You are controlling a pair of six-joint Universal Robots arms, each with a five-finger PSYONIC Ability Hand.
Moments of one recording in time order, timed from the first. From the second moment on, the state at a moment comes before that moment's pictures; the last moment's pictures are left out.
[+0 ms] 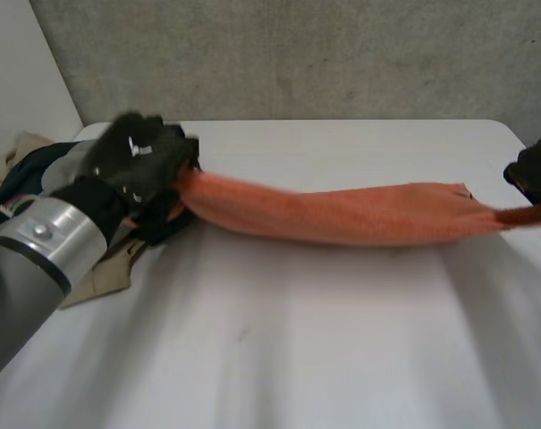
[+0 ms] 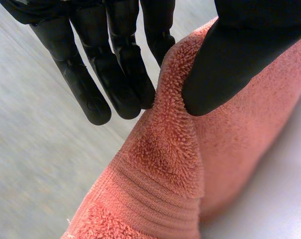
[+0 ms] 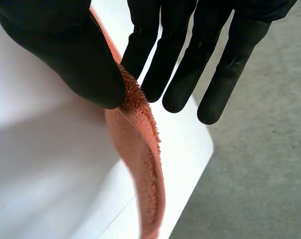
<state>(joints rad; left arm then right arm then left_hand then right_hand) 4.32 -1.57 -1.71 3.21 -1.30 3.60 1.60 -1.53 1.49 0.44 1.38 2.17 1.15 1.20 1.20 1.21 0.98 1.11 1.18 1.19 1.20 0.97</state>
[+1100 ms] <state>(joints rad) 4.31 -2.20 -1.27 3.70 -1.32 3.74 1.65 -0.98 1.19 -0.18 1.46 2.49 1.15 1.20 1.20 1.21 0.99 1.11 1.18 1.19 1.20 1.02</state>
